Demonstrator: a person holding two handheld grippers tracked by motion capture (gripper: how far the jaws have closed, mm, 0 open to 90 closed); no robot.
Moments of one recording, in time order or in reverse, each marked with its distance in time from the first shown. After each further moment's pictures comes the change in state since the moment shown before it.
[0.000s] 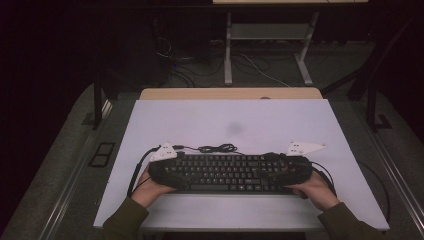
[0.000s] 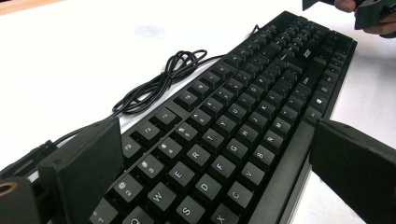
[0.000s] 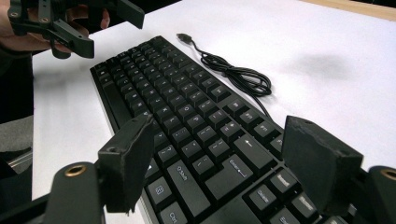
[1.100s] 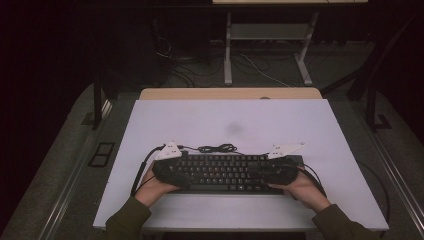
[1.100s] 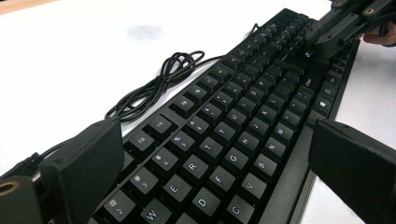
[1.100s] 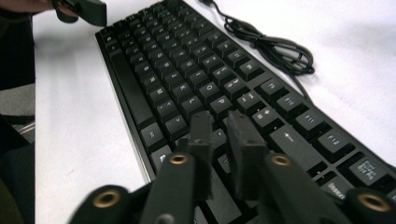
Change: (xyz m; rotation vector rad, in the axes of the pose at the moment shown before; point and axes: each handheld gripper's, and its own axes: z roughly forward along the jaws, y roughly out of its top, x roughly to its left) left arm -0.002 0.004 0.010 0.011 -0.003 0.015; right arm 0.011 0.003 0.031 0.153 0.049 -0.024
